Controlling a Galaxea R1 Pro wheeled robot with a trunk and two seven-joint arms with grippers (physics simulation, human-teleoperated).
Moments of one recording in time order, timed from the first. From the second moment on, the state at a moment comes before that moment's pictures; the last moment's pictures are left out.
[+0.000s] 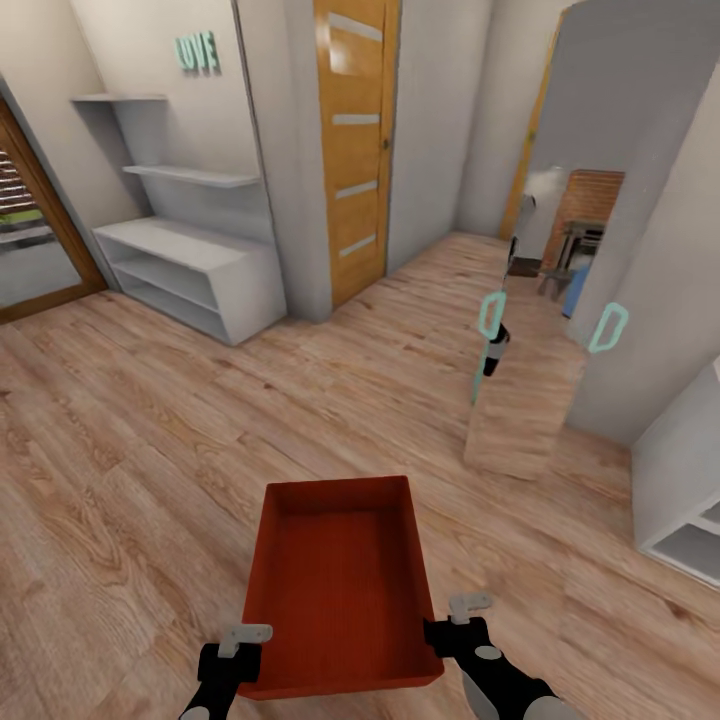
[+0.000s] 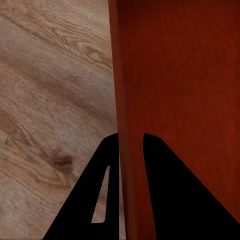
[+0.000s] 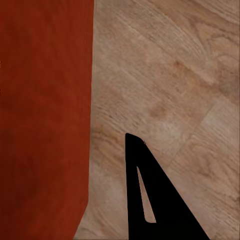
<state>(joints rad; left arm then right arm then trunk) -0.35 -0.04 0.04 -0.40 -0.13 -0.30 0.10 -0.58 0.08 0.09 -0.16 0.01 -0.11 -0.08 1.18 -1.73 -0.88</state>
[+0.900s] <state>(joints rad) -0.35 -0.04 0.04 -0.40 -0.13 -0.30 0.10 -0.58 0.08 0.09 -0.16 0.01 -0.11 -0.08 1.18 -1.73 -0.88</state>
